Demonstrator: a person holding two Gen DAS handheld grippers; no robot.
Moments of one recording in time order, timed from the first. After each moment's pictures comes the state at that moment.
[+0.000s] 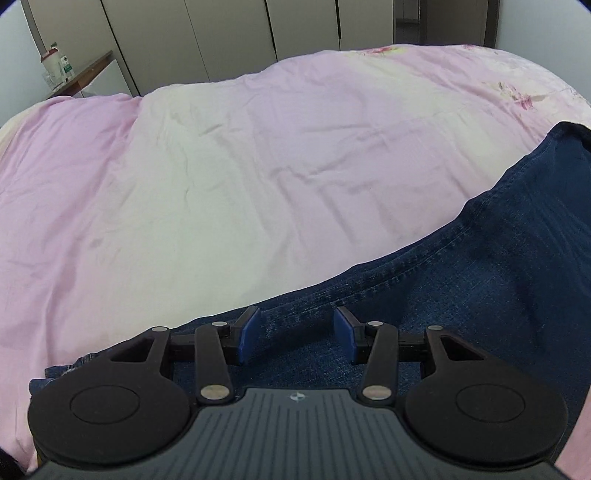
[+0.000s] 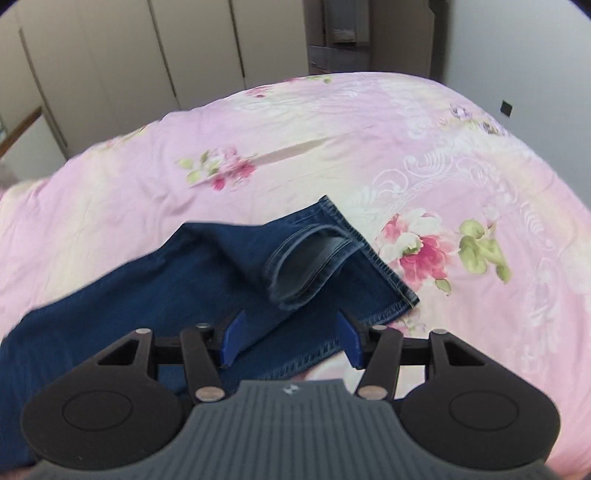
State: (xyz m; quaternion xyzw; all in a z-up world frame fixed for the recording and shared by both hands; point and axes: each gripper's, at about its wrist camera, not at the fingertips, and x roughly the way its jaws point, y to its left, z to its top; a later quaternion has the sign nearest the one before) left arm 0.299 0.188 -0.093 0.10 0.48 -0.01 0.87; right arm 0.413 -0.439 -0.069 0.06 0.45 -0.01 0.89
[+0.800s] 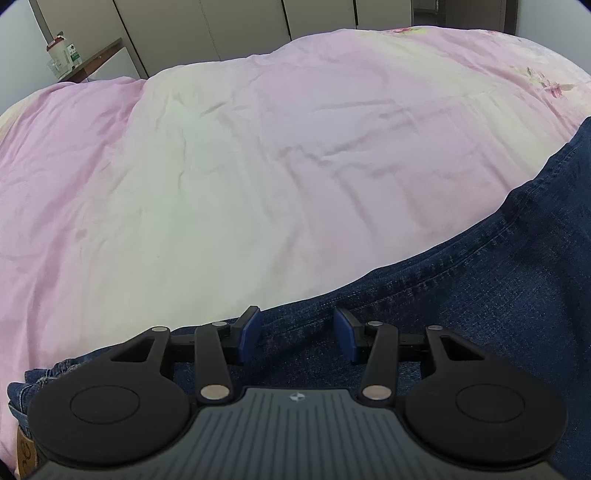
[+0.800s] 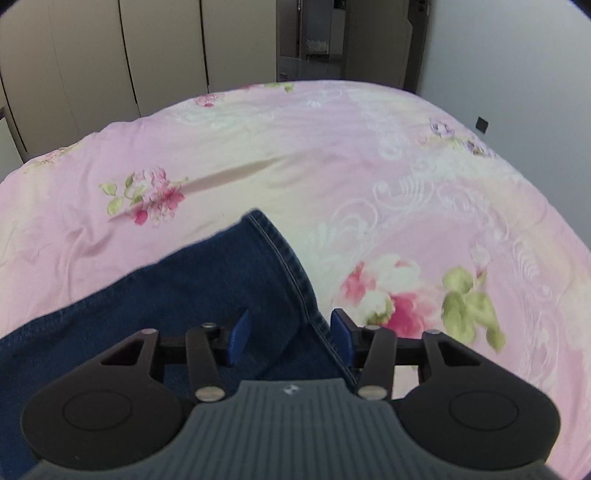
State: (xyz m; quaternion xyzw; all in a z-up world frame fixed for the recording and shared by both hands) left arm 0.322 0.187 -0.124 0.10 0.50 0.02 0.86; right arm 0.485 -0.471 -0.114 0.03 0.44 -0.07 0.90
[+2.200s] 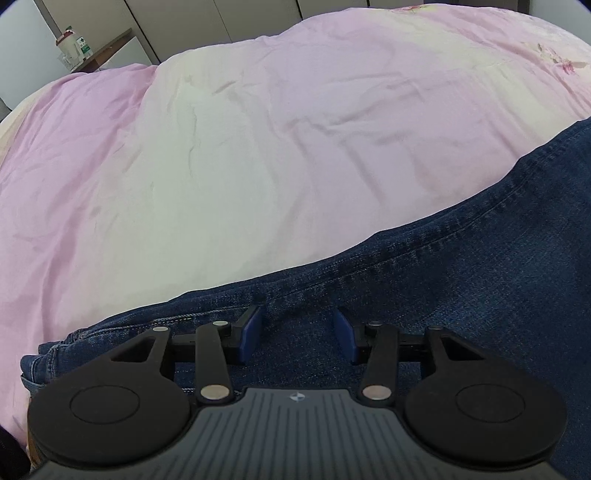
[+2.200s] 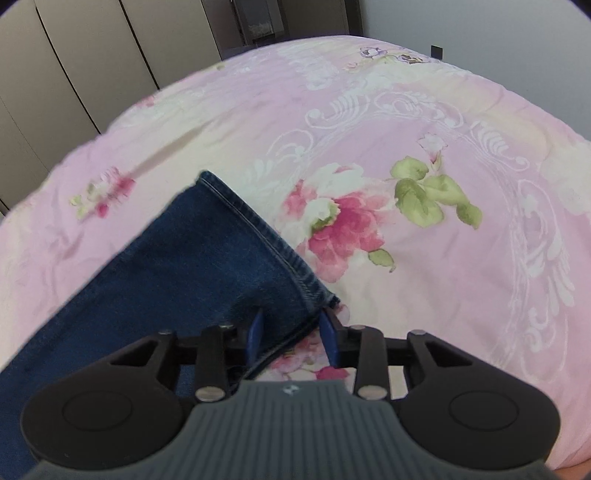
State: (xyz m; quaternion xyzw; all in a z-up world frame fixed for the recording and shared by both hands) left arm 0.311 0.180 -0.134 0.11 0.52 0.06 0.85; right arm 0.434 -0.514 -0.154 0.13 0.46 -0.12 0.87
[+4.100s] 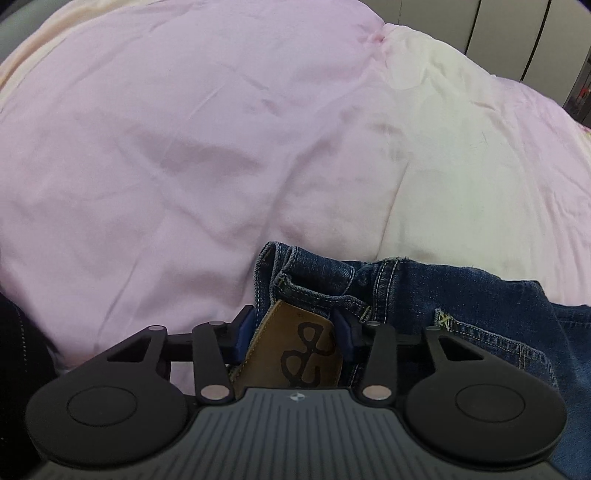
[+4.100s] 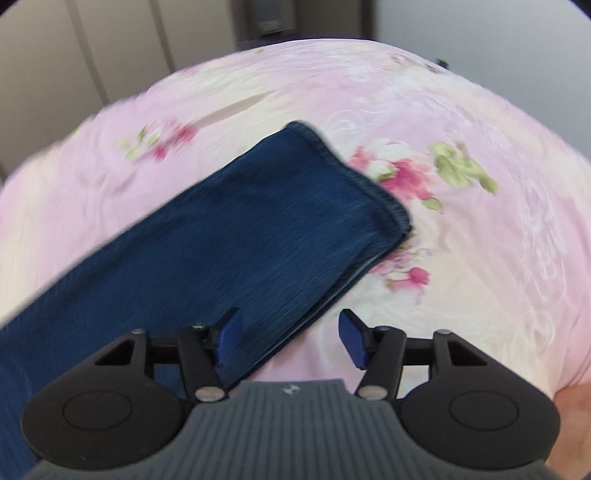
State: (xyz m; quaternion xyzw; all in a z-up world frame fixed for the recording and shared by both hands) left arm 0.252 0.418 -0.113 -0.09 0.51 0.20 0.83; right arm 0.387 -0.422 -0.131 0.14 0.45 -0.13 0.87
